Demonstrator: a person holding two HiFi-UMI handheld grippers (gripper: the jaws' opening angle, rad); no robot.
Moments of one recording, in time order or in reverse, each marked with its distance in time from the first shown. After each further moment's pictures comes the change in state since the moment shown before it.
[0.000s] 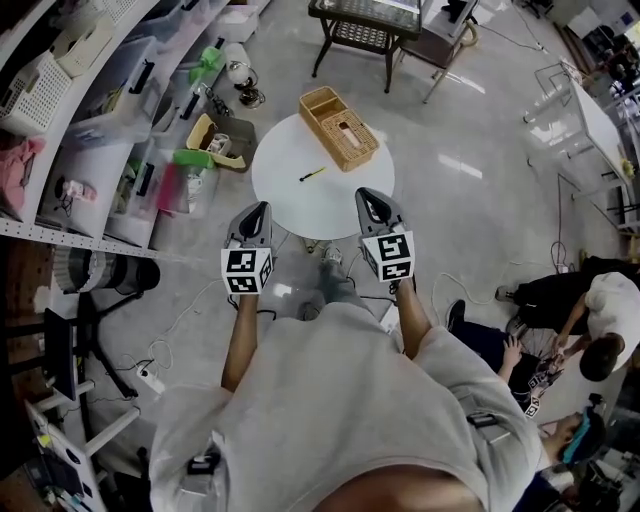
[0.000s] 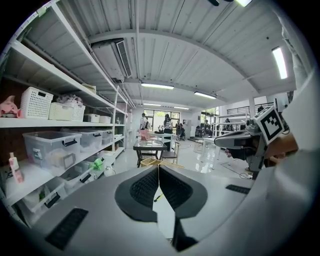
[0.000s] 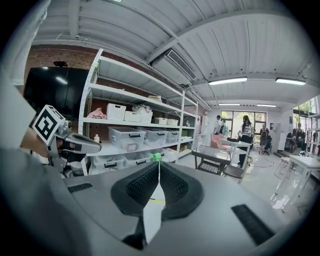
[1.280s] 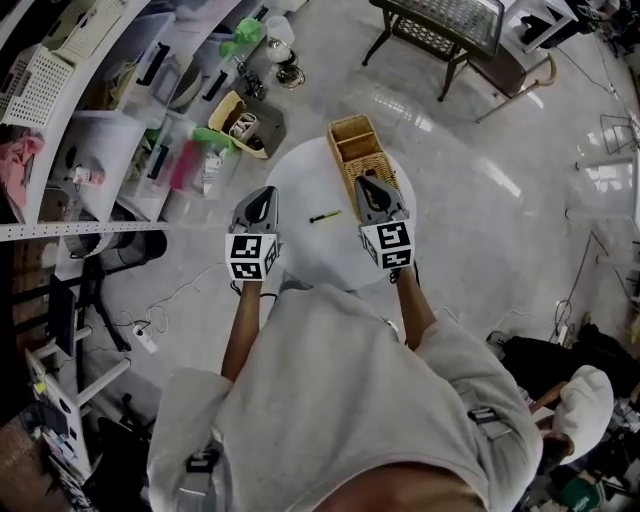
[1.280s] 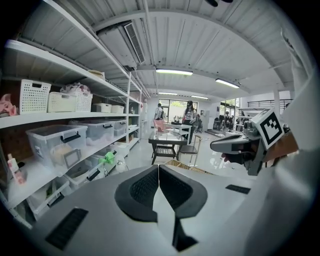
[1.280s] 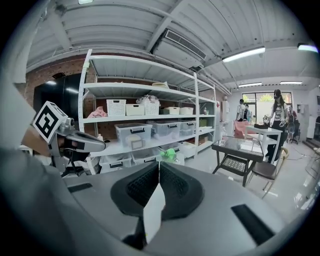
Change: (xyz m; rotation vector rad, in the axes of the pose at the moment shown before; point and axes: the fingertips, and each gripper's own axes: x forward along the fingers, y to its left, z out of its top) left arm 0.168 0.083 0.033 -0.065 0.120 0.182; right arm 0.218 -0.081 0.004 0.022 0.087 0.260
